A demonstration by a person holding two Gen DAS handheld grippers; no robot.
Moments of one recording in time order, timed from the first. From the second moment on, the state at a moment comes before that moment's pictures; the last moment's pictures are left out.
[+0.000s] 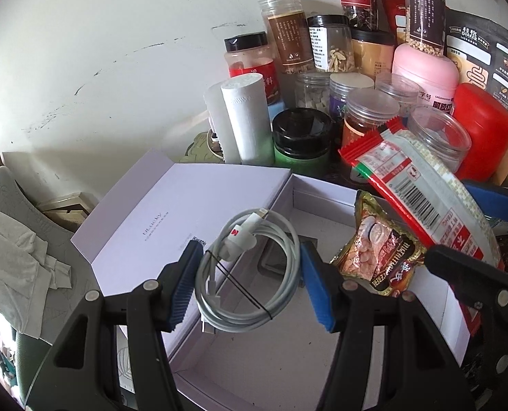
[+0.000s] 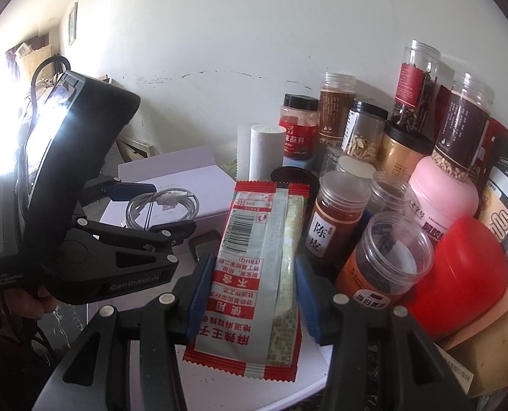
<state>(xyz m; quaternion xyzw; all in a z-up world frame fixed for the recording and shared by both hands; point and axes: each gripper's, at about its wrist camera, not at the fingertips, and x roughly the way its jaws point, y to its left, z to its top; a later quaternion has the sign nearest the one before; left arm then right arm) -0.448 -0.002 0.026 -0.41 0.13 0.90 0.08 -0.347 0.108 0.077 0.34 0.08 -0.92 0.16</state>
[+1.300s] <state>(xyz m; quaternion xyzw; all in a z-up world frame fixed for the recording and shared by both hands) -0.460 0.009 -0.013 -0.44 0.16 0.88 0.09 -0.374 0.097 0.028 0.42 0.10 -0.89 0.10</state>
